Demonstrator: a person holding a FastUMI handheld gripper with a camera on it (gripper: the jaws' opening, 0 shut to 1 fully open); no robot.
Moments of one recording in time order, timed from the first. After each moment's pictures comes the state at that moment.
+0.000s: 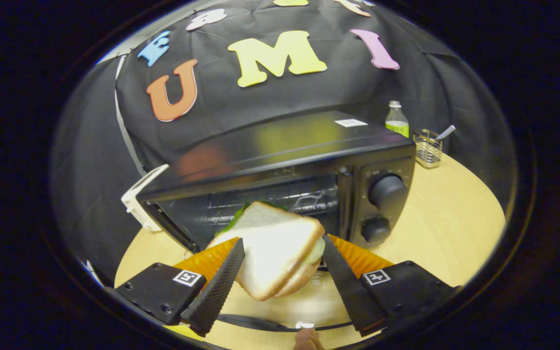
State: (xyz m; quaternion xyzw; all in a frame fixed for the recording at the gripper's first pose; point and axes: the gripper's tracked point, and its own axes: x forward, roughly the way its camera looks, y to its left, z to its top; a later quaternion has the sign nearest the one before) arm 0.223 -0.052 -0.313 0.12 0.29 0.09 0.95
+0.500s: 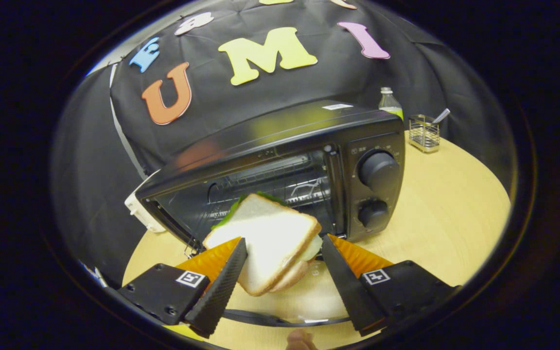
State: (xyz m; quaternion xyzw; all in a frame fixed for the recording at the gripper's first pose) arm 0.218 -0.035 -0.317 0.16 0.29 0.10 0.94
